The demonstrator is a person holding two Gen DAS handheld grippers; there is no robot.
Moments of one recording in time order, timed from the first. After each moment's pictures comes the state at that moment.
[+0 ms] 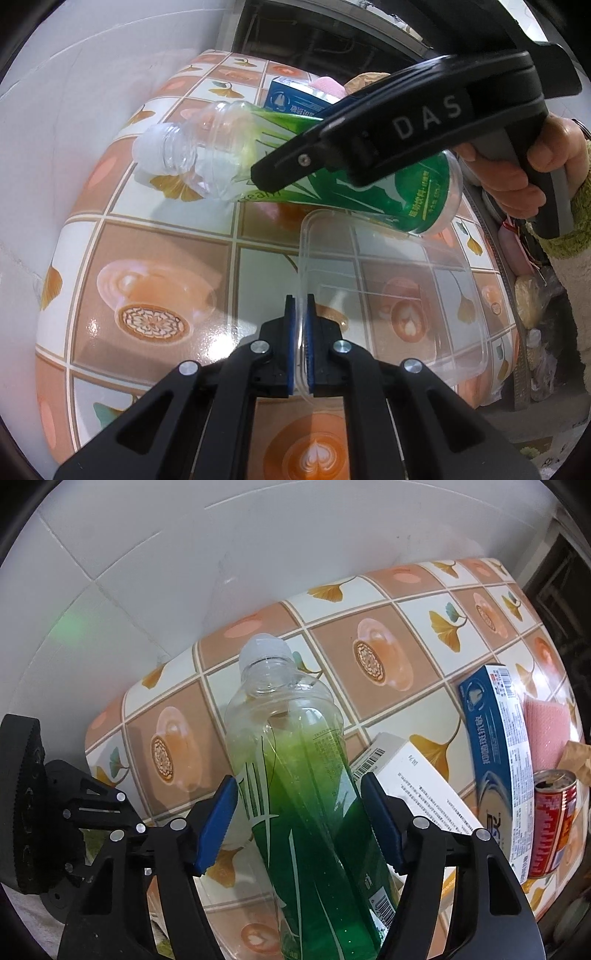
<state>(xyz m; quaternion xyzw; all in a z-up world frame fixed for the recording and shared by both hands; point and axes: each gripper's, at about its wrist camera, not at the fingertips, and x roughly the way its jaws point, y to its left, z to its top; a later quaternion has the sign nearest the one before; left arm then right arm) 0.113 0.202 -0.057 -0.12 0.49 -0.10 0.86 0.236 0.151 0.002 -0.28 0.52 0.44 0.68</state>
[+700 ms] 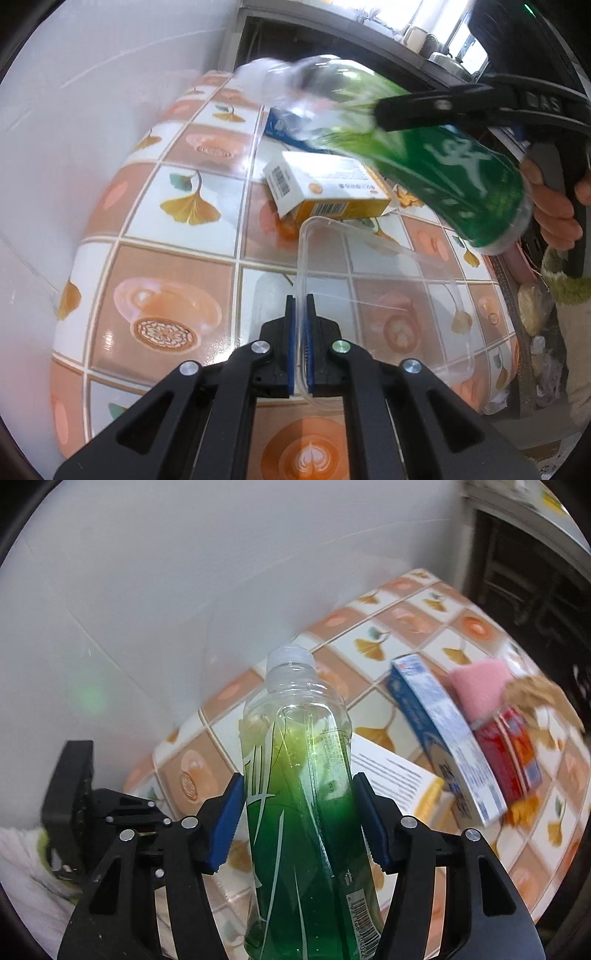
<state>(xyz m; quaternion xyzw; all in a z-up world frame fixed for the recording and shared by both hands) 0.105 0.200 -0.038 -0.11 0.46 -0.09 0.88 0.225 0.044 0.067 -0.09 0.47 0.42 0.77</state>
